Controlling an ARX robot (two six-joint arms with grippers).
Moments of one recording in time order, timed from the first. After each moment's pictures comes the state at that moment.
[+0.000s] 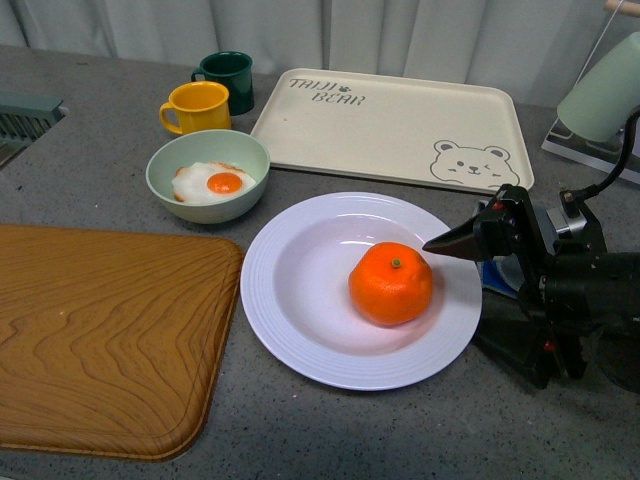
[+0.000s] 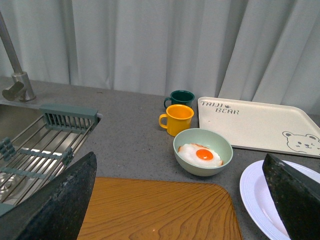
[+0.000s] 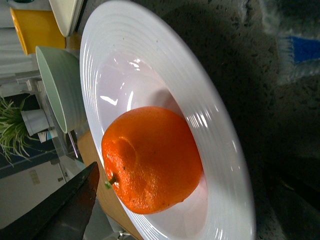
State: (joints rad) left arm 0.00 0.00 0.02 0.00 0.00 0.00; right arm 0.15 2.14 0.67 0.69 -0.63 1.03
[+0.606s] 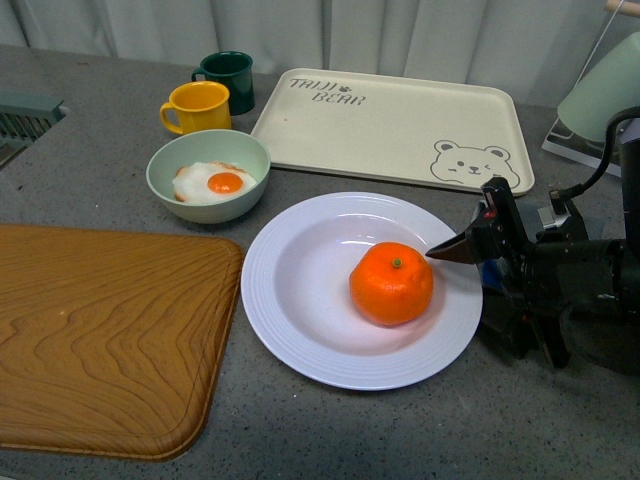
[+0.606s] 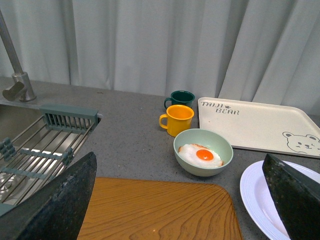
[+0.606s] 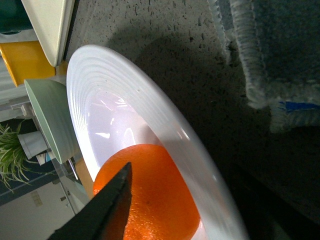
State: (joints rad) left arm 0.00 0.00 0.02 0.00 0.00 0.00; right arm 0.16 2.19 0.76 0.64 -0.56 1.11
